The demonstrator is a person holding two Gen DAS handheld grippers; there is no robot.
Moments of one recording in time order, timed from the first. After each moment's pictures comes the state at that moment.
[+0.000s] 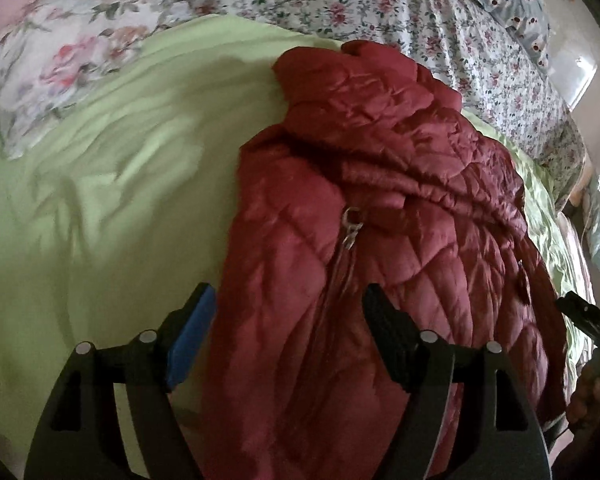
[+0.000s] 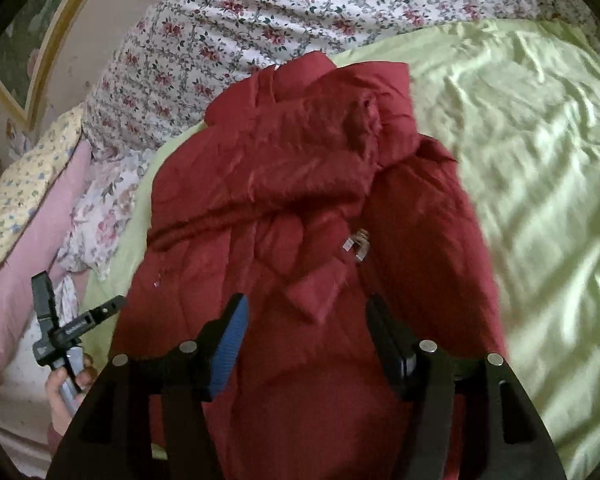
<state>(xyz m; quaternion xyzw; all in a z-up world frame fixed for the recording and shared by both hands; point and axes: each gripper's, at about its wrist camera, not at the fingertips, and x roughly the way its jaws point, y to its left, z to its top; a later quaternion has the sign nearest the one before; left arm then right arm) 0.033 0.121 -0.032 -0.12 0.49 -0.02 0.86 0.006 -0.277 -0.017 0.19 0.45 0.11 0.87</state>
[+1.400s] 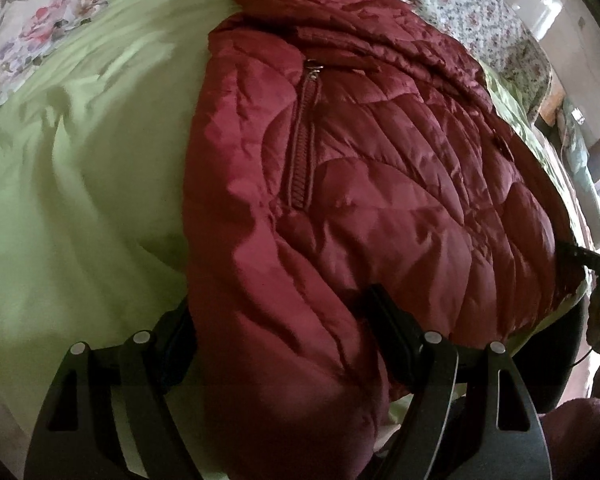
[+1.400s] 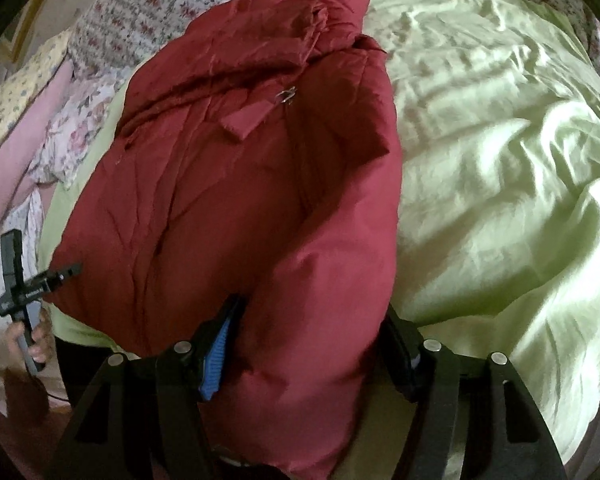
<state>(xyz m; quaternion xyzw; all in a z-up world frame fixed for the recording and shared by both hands) -0.056 0.110 -0.072 -0.06 0.55 -0.11 0.83 -0.079 -0.290 -0.060 0.09 0.55 0.10 0.83</state>
